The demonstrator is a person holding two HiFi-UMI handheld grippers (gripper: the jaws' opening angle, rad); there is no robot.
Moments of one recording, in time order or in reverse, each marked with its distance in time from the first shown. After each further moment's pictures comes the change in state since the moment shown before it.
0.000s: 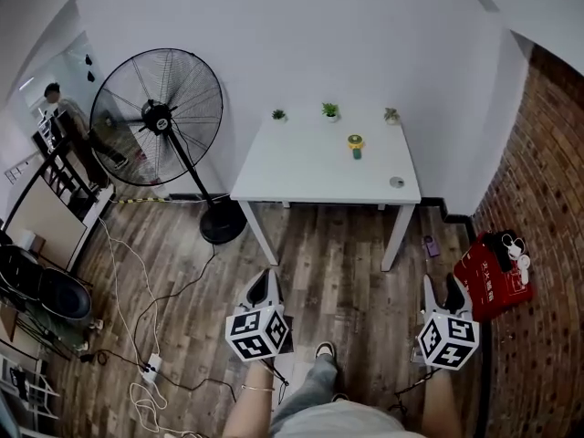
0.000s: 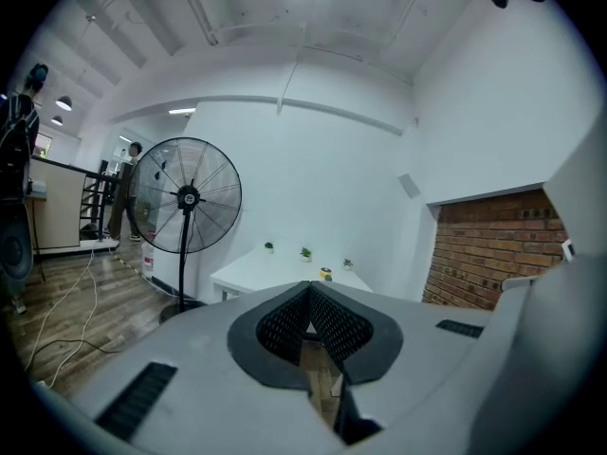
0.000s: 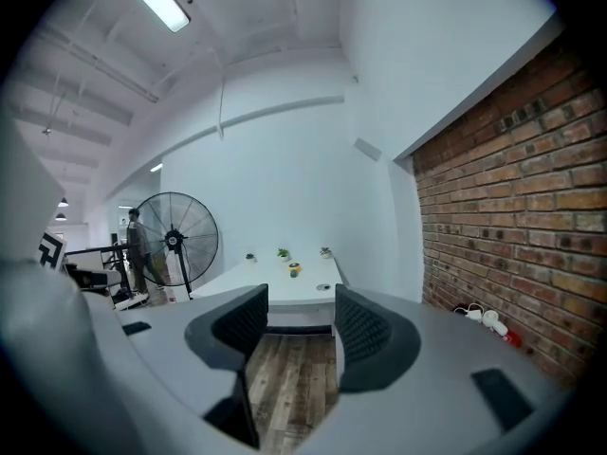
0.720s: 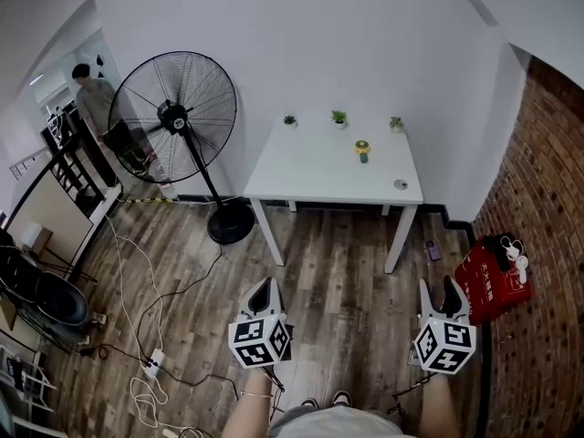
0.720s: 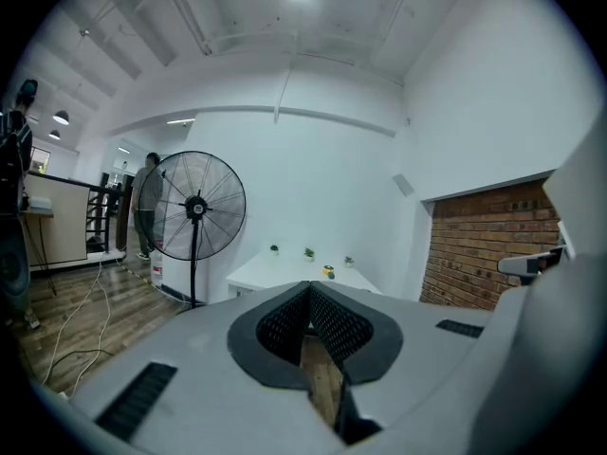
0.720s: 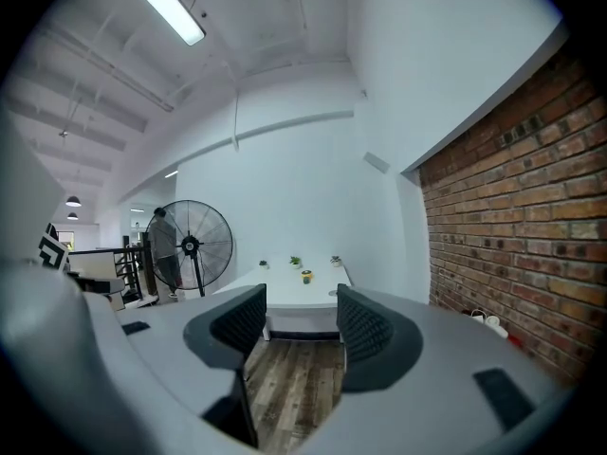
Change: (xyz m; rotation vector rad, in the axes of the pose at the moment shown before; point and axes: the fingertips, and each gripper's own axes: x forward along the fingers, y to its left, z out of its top) left arm -0.076 0.010 -0.001 0.050 -0.004 0.014; right arm -0.061 0.035 0.008 -0.028 -0.052 0.047
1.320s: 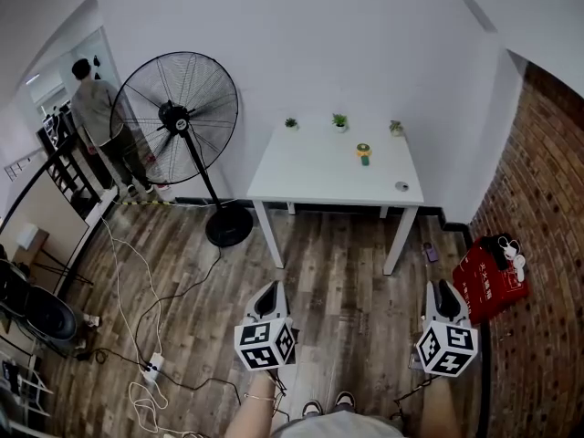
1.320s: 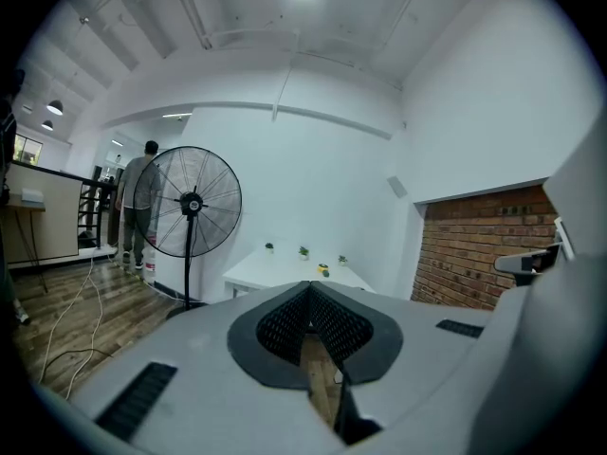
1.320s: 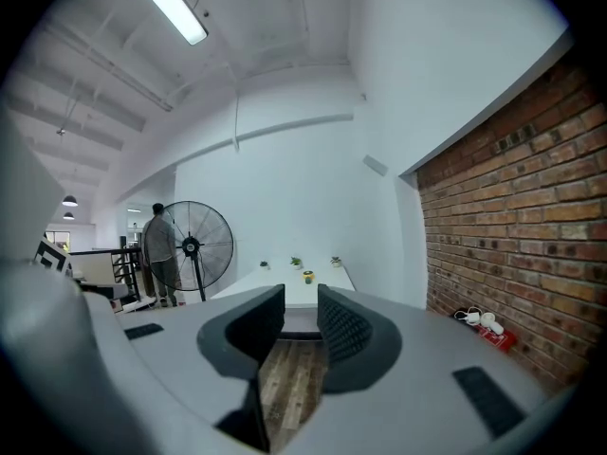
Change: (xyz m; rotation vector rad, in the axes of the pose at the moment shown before) left arm -0.013 0.015 -0.004 -0.010 0.009 -0.054; right arm -0.020 0.029 -0.001 0.005 -0.007 -0.020
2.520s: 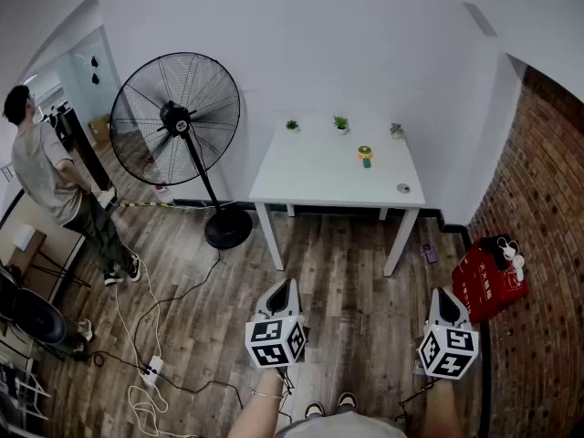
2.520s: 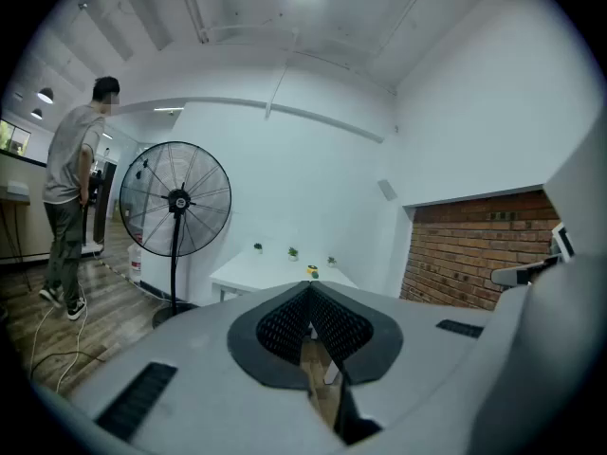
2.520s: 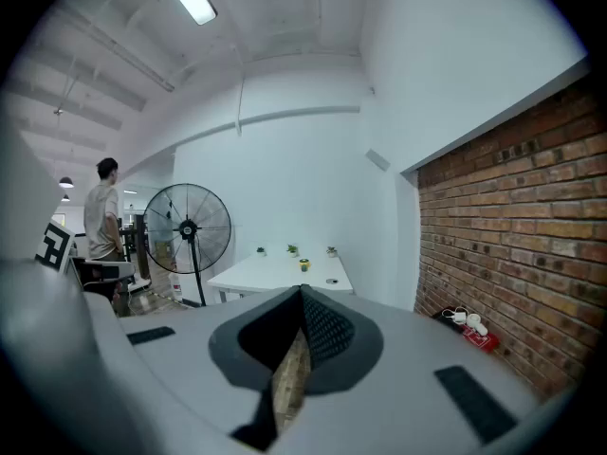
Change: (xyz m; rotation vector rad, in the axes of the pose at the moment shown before) left arm 0.009 -0.010 0.003 -0.006 0.000 -0.075; right arm -0.010 0.010 -0.014 -0.061 0.077 -0.045
